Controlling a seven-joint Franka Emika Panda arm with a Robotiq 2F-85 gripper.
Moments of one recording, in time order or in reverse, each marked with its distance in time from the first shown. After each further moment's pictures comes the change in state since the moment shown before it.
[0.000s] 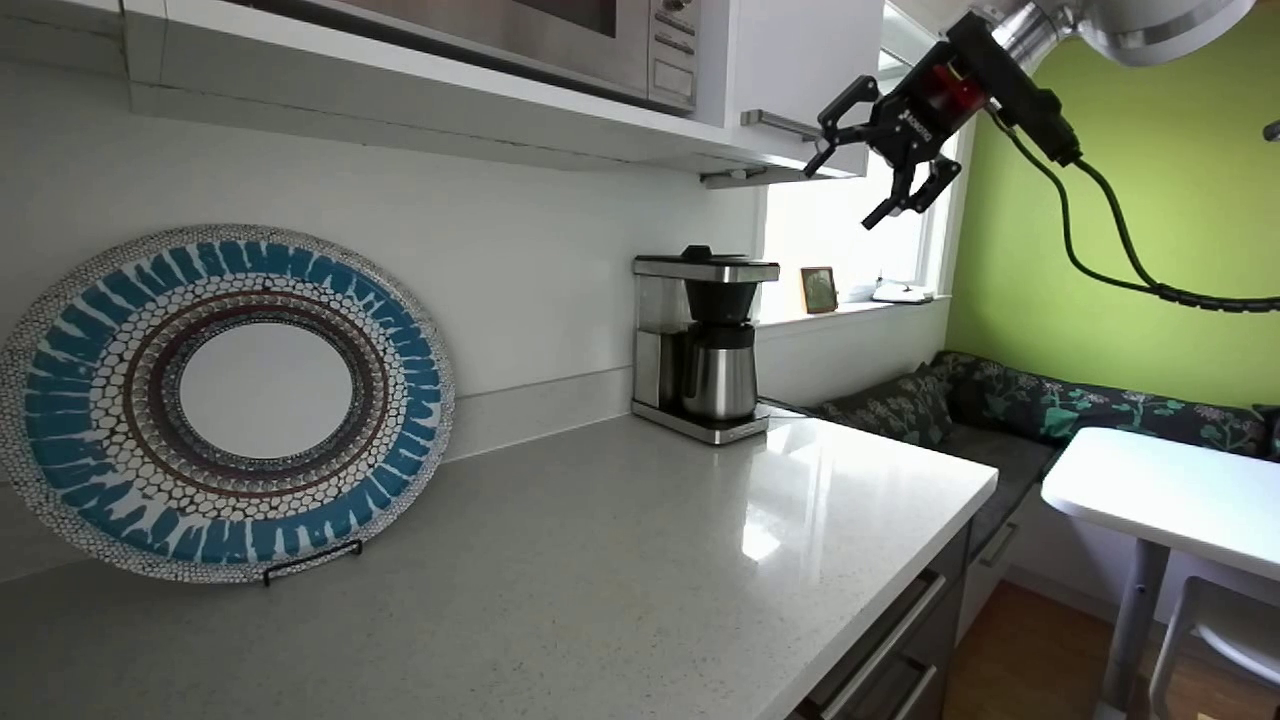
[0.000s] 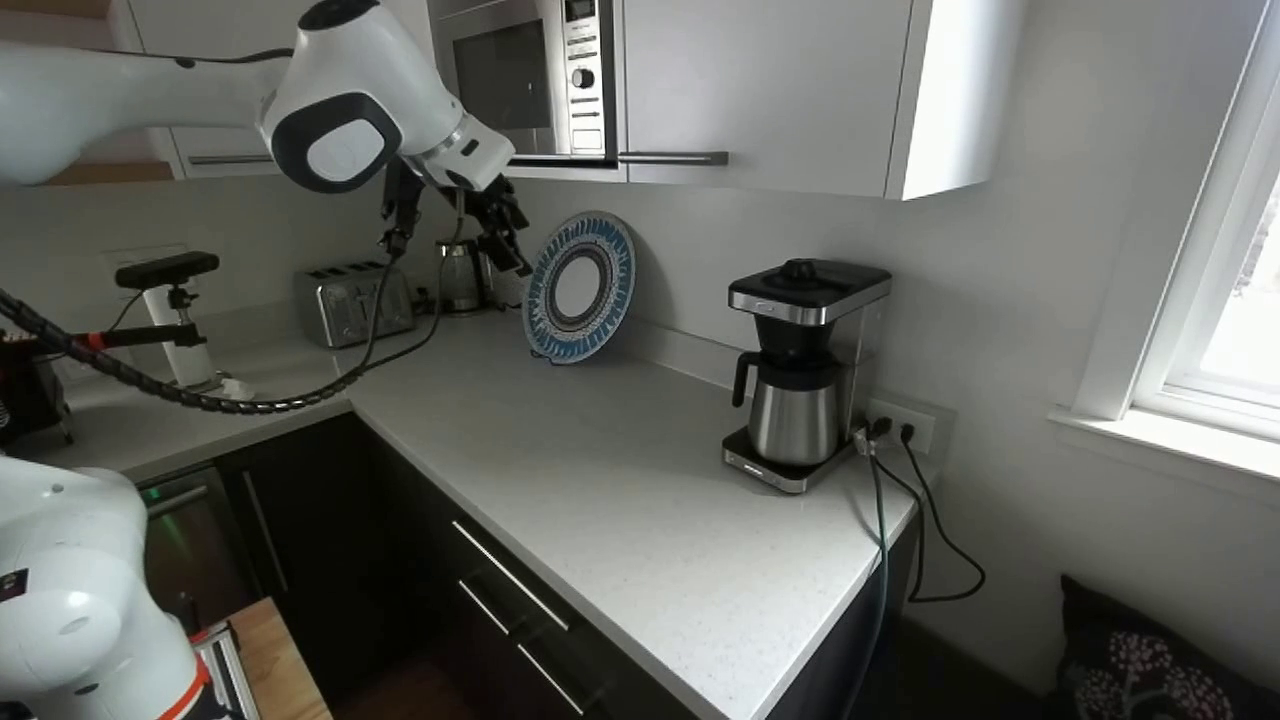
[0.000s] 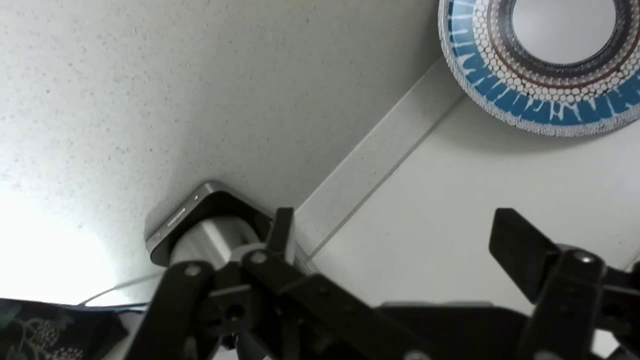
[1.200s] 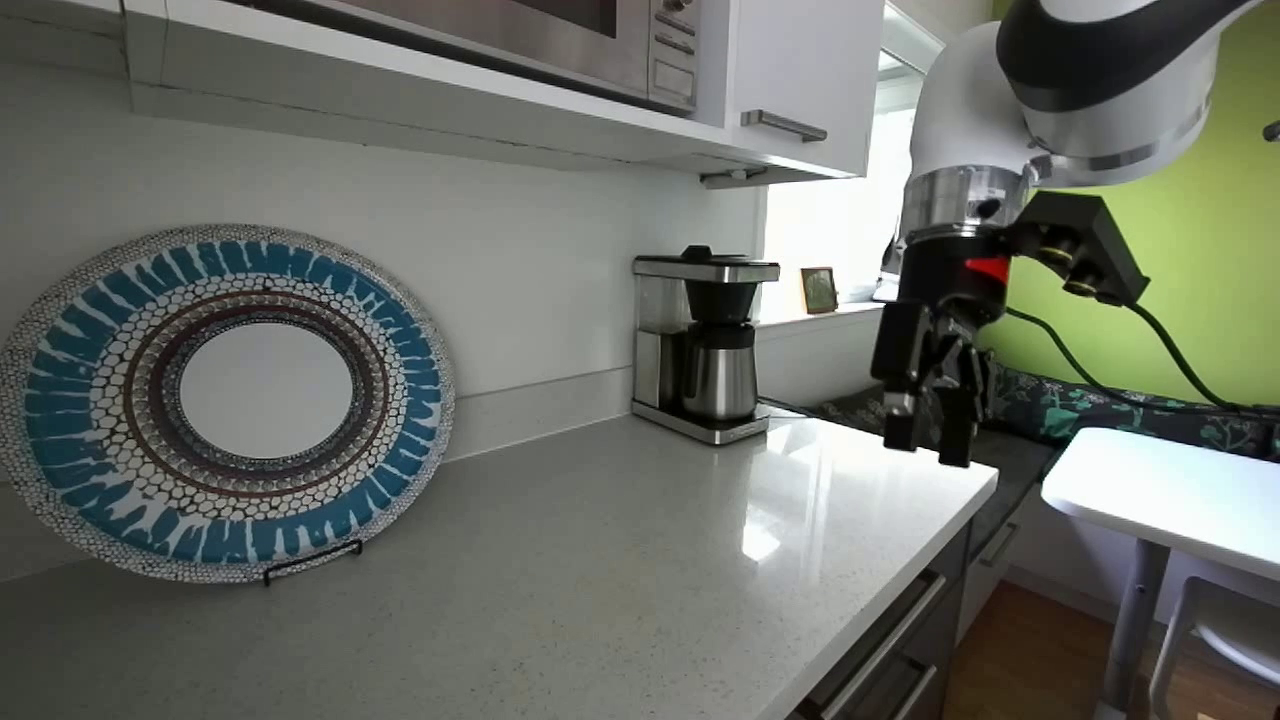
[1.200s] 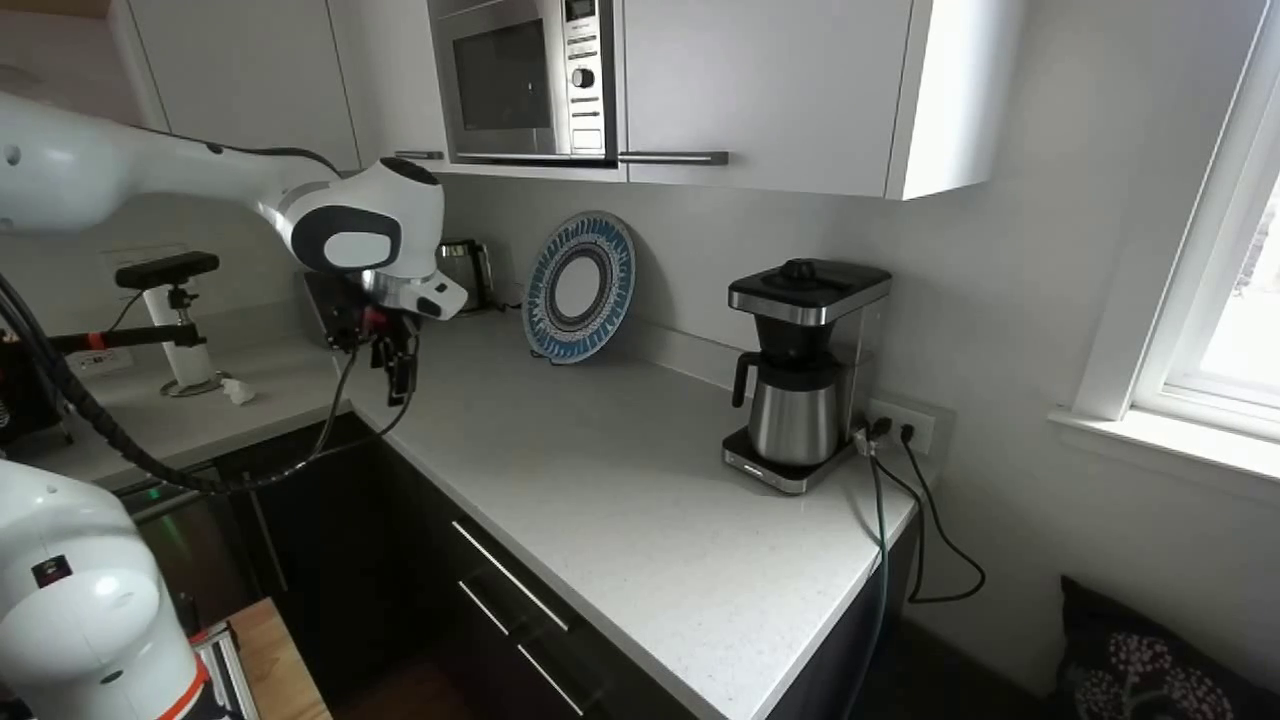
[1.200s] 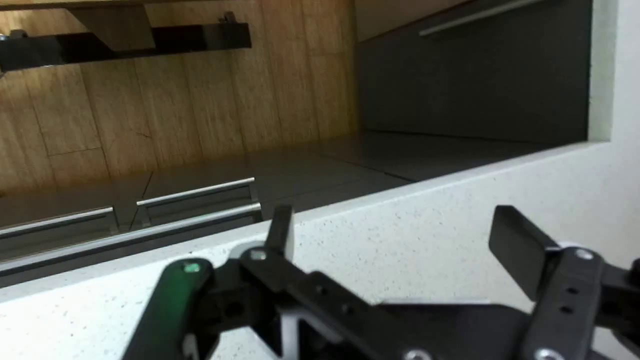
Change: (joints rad) arm 0.236 0.030 0.020 -0.219 0.036 -0.488 -0.307
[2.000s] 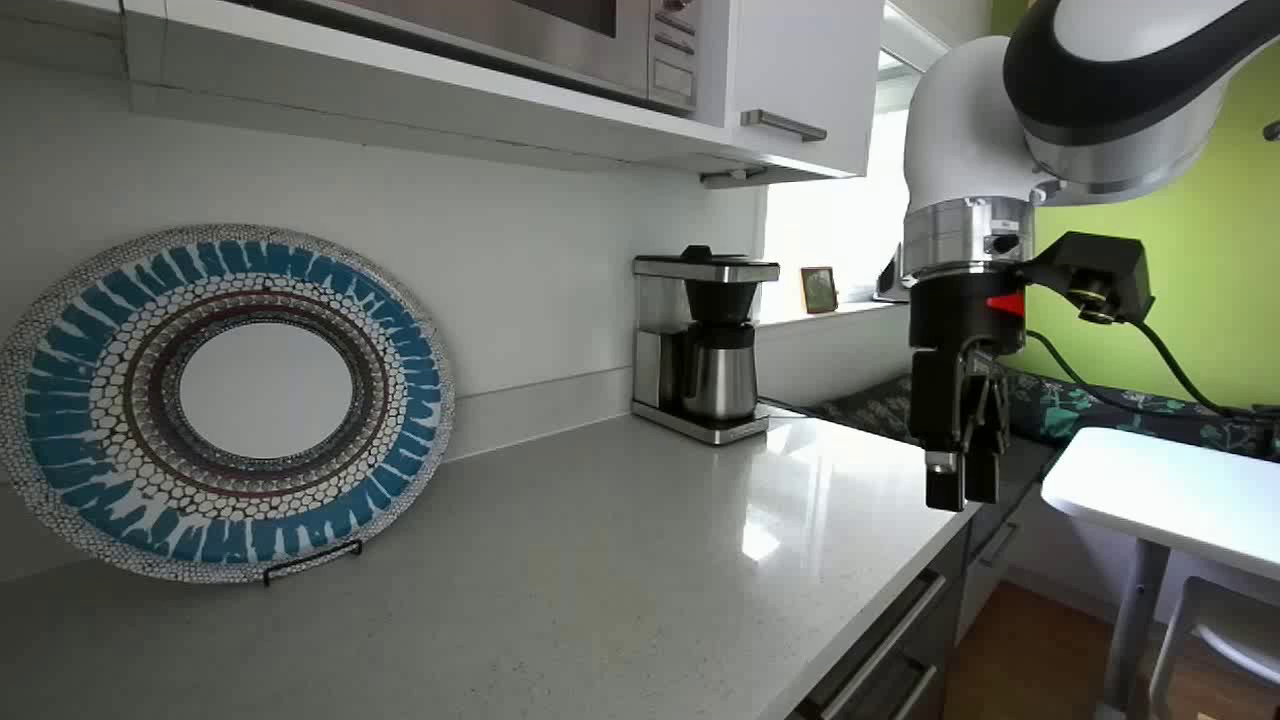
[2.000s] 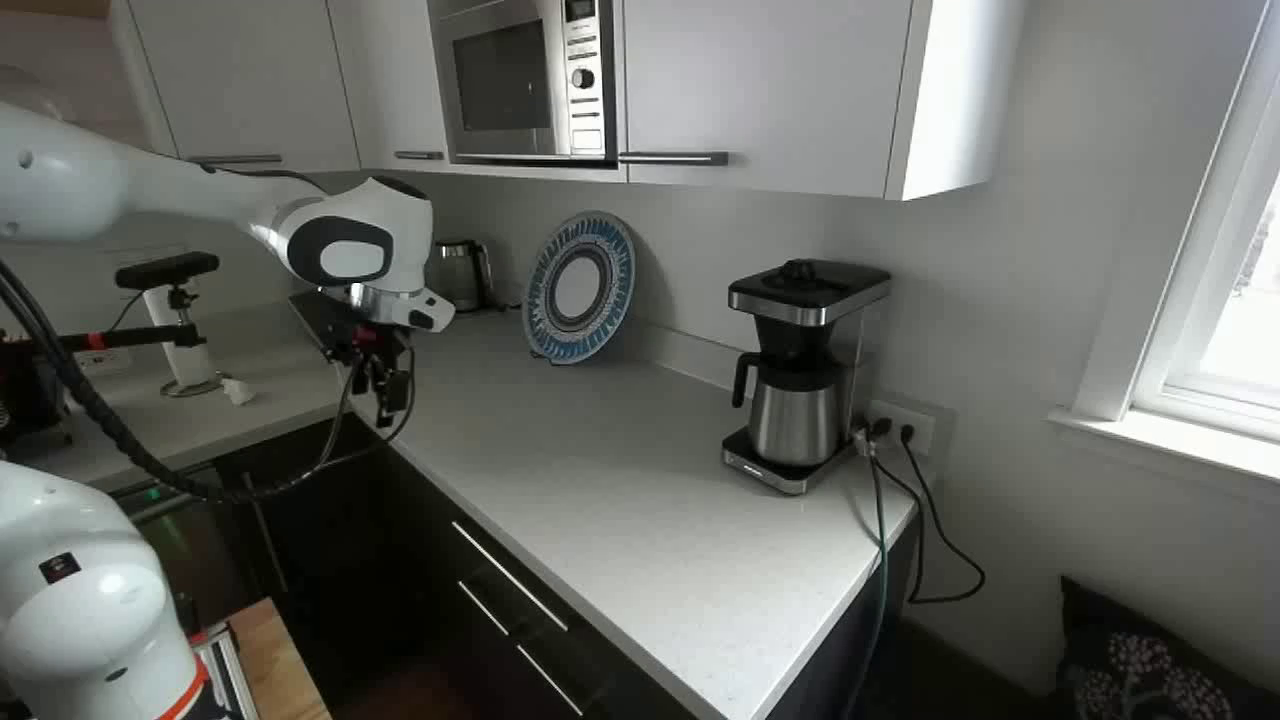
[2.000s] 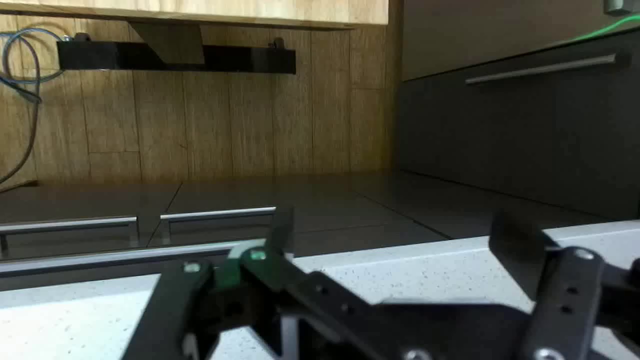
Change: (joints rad) arm 0.050 0.001 0.019 -0.047 -0.091 -0.023 -0.054
